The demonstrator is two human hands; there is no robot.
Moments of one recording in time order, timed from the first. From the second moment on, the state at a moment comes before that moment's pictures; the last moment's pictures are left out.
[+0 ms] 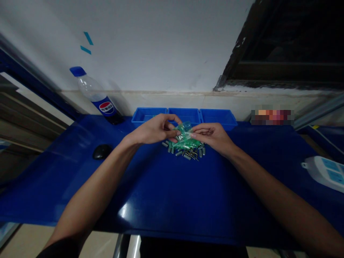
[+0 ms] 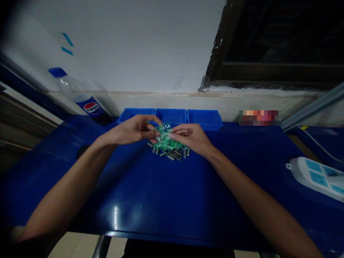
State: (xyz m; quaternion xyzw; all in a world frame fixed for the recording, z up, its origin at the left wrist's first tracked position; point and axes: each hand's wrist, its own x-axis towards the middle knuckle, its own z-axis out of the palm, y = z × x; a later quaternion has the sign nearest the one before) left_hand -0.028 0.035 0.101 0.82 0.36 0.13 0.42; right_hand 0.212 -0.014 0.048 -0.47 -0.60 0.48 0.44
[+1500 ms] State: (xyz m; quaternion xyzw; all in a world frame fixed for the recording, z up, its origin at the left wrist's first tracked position) left_hand -0.024 0.096 0.053 0.78 0.57 0.23 -0.08; right_hand 0.215 -0.008 0.044 -0.46 -0.64 0.42 0.45
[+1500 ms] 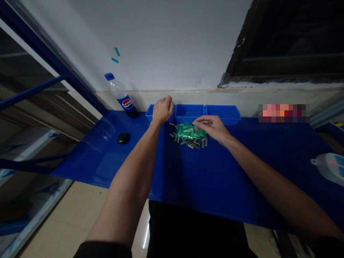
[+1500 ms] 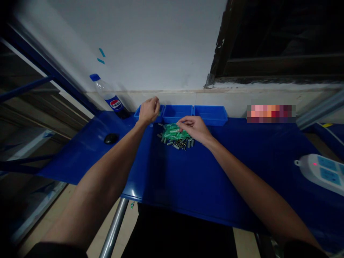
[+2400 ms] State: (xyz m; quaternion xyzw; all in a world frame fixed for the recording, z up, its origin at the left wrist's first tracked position) left_hand -0.048 0.076 0.055 0.95 0.25 0.19 0.02; right_hand 0.220 -0.005 0.038 -0.51 -0.65 0.36 0.44
